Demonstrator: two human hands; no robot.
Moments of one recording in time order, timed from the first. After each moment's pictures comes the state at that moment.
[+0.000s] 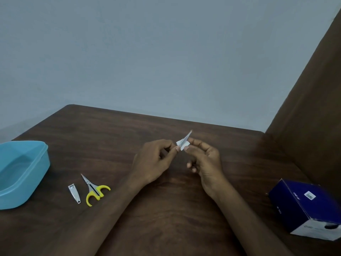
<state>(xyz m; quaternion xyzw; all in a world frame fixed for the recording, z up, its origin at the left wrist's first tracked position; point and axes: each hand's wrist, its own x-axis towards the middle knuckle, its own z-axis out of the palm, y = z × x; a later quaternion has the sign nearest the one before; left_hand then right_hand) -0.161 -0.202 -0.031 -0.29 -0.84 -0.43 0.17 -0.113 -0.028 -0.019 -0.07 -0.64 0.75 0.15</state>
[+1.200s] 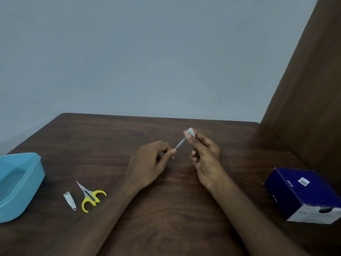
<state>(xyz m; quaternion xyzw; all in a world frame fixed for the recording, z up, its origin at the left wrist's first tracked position) -0.159 -0.198 -0.031 -0.32 -0.86 -0.36 0.18 -0.116 -0.020 -0.014 -0.12 -0.51 0.83 0.19</state>
